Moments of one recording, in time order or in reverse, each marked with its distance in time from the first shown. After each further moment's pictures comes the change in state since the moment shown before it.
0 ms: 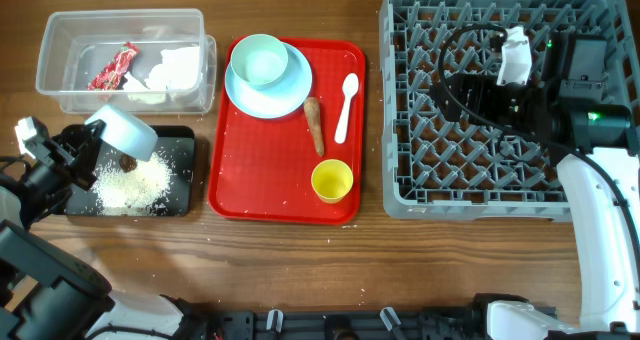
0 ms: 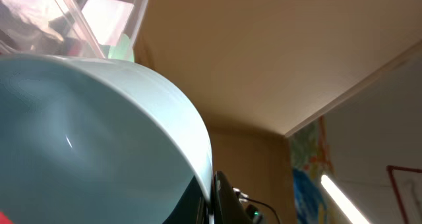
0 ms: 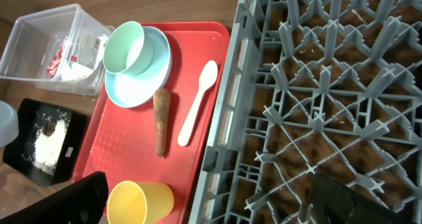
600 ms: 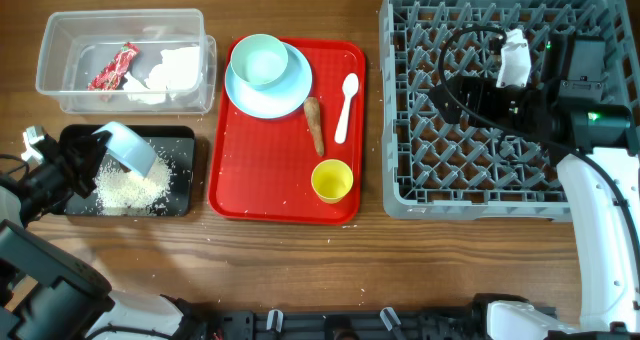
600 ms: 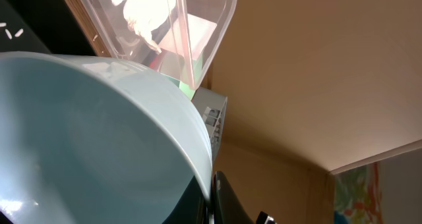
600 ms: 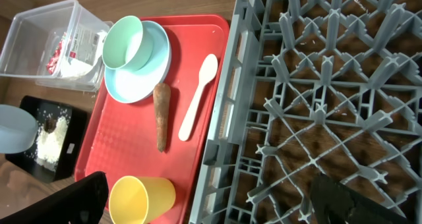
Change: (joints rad) left arm 0.000 0.000 0.000 0.072 -0.257 -0.164; right arm 0.000 0.000 0.000 -0.024 0.000 0.003
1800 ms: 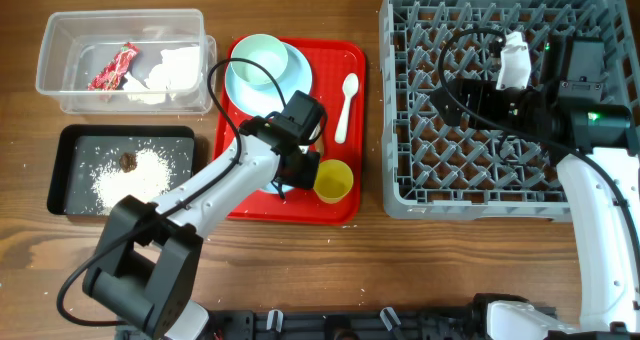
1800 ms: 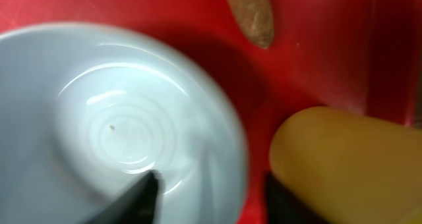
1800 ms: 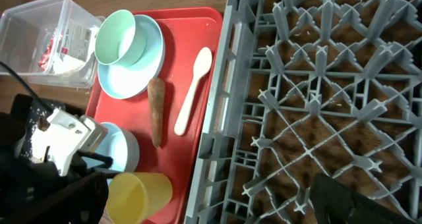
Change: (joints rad) left arm -1.455 -0.020 0.000 0.096 -1.262 -0.014; right arm 0.000 0.000 0.000 -0.024 0.023 0.000
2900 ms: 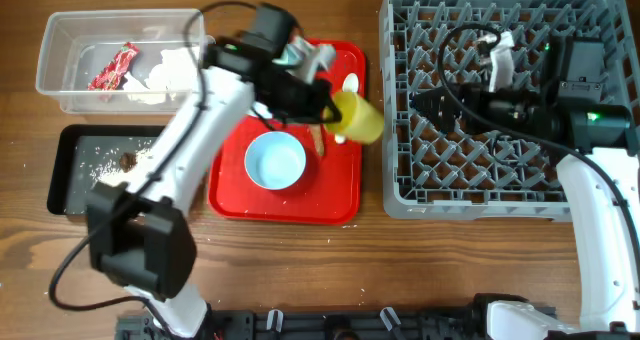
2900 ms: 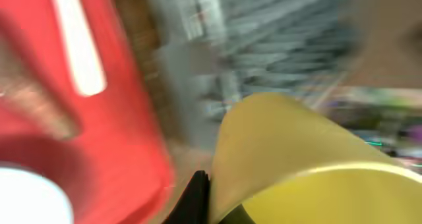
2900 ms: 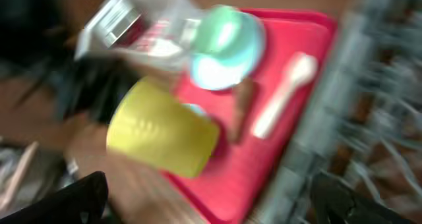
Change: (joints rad) left arm 0.197 0.126 0.521 -0.249 0.749 0.103; right arm 0.000 0.000 -0.003 0.013 -0.377 -0.100
